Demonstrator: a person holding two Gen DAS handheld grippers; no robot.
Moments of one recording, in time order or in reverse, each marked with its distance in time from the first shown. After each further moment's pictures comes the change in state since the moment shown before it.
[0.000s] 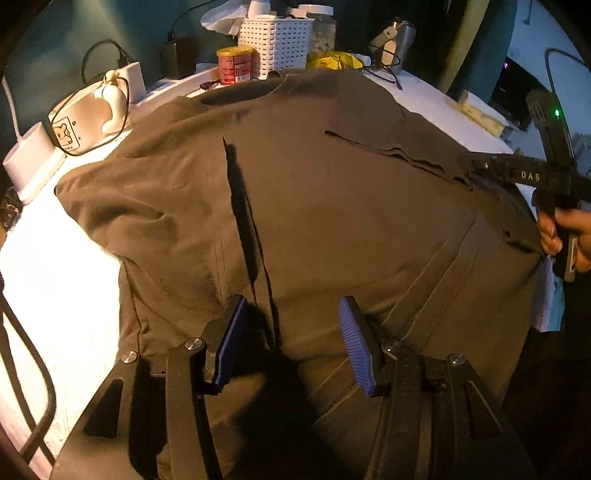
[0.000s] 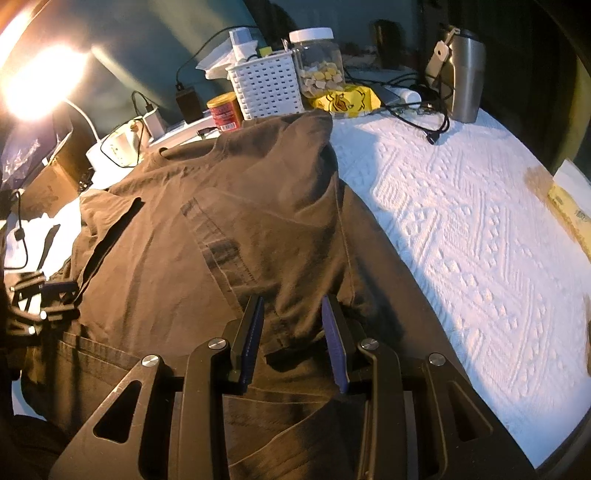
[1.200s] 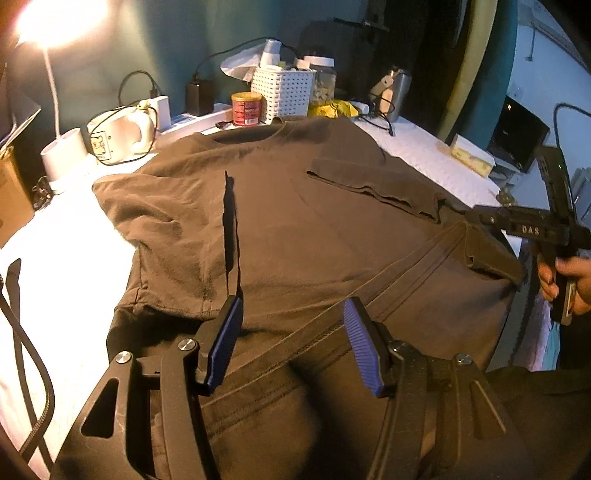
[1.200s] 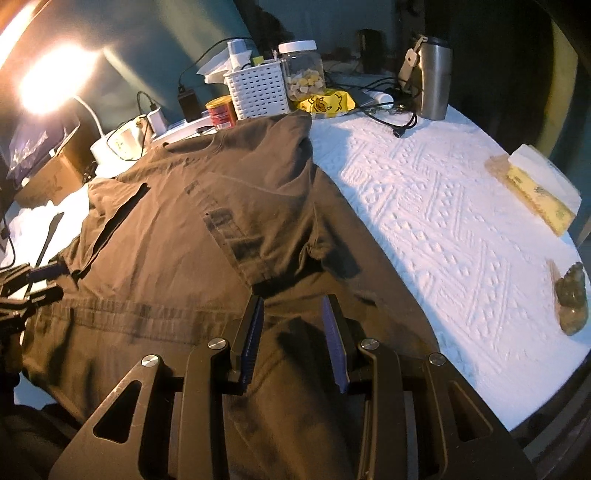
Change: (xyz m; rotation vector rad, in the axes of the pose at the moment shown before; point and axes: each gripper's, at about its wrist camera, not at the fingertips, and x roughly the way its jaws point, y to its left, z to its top) left arm -0.045 -0.030 -0.027 -0.104 -0.183 0.023; right arm -0.055 -0.006 -0.043 -0.020 -0.028 -0.044
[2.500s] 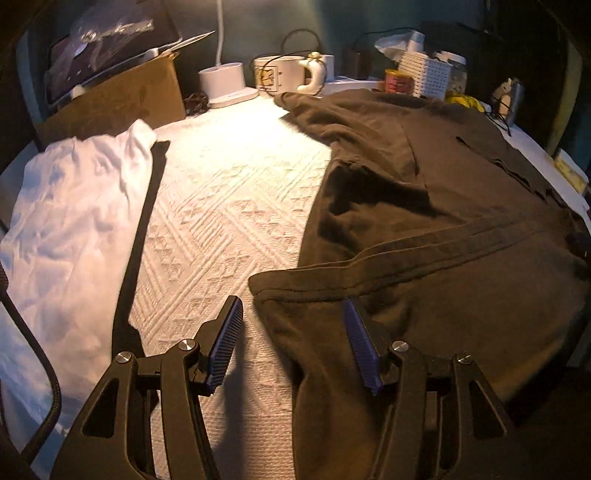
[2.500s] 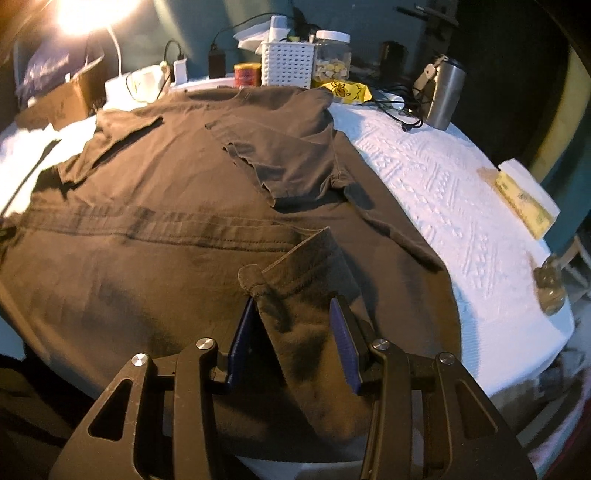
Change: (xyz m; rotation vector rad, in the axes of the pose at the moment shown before) left arm -0.048 0.067 -0.099 -0.207 0.031 0.398; right arm 0.002 0.032 -0.061 -0.157 -0.009 -0.117
